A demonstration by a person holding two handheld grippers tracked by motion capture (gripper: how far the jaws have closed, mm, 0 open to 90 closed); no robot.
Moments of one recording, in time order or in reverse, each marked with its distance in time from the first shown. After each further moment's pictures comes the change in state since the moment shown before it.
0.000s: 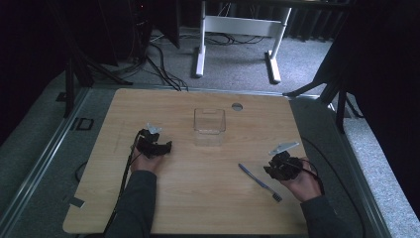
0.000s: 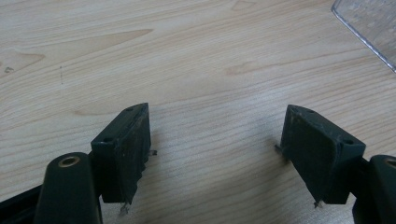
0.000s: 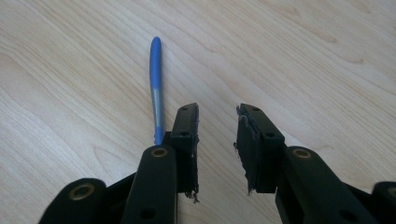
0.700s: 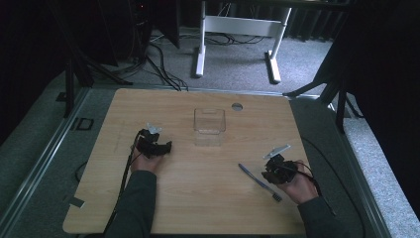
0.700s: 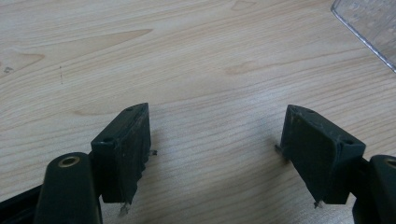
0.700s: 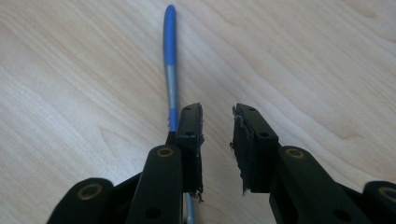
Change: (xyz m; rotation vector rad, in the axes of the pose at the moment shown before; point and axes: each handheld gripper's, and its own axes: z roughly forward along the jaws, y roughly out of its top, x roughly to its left) left arm 0.000 0.000 0.000 0.000 0.000 0.000; right arm 0.012 -0.002 0.013 0.096 0.022 -0.025
